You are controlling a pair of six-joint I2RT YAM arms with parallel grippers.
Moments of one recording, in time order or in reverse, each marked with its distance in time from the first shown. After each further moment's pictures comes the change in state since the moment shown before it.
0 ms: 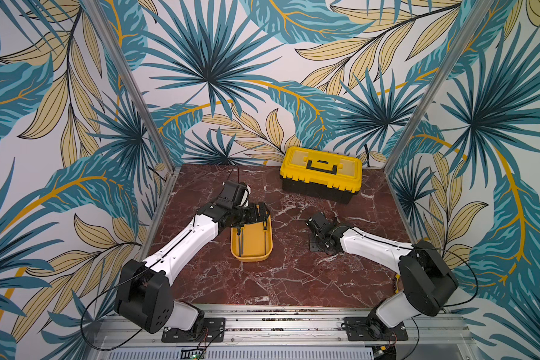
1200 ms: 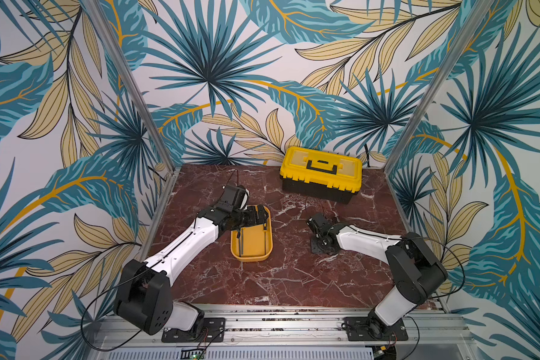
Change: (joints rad) left arm 0.000 -0.006 -0.060 0.040 -0.039 -0.010; right arm -0.050 0.080 -0.003 0.026 -0.020 -0.045
